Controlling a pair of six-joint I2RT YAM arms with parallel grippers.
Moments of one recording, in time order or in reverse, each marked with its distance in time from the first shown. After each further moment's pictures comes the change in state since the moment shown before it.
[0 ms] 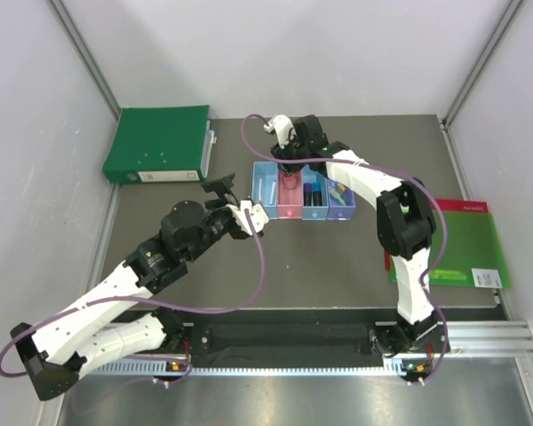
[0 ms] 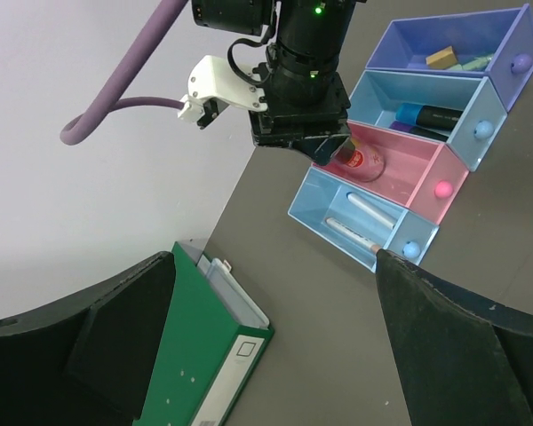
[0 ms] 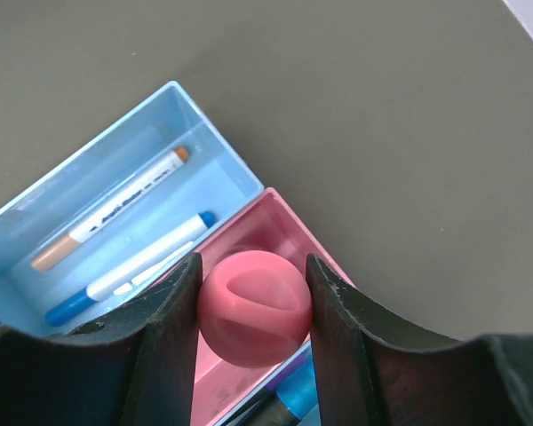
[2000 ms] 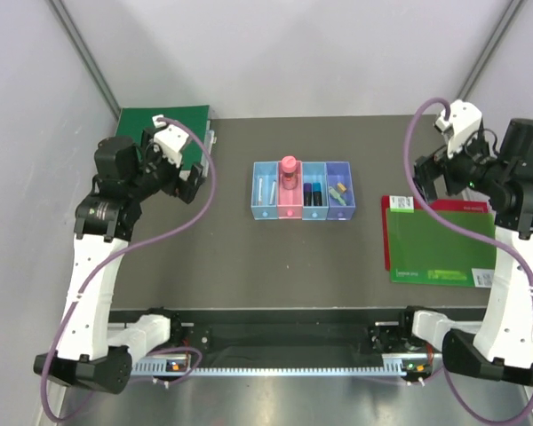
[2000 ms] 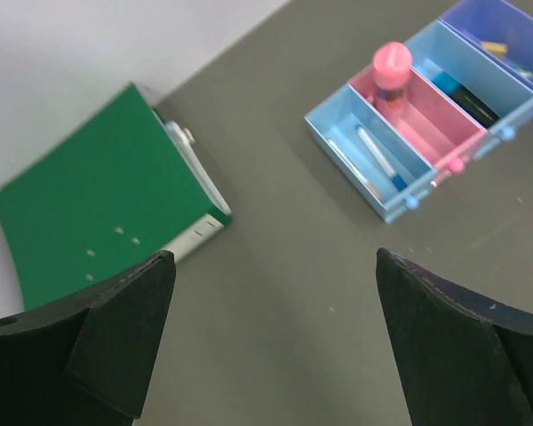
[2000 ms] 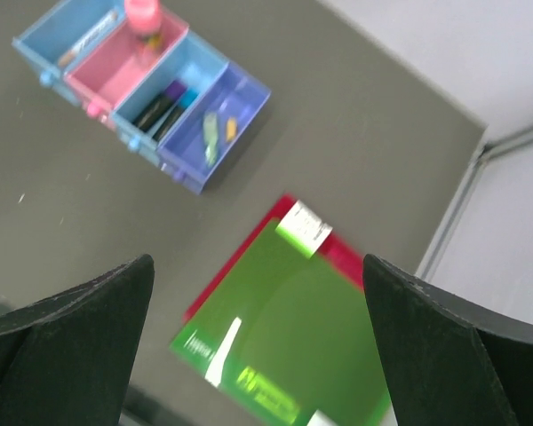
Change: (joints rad) left arm 0.700 0.212 0.519 -0.514 0.499 -0.368; right arm -0.672 -0.958 0.083 -0.924 -0.348 -0.261
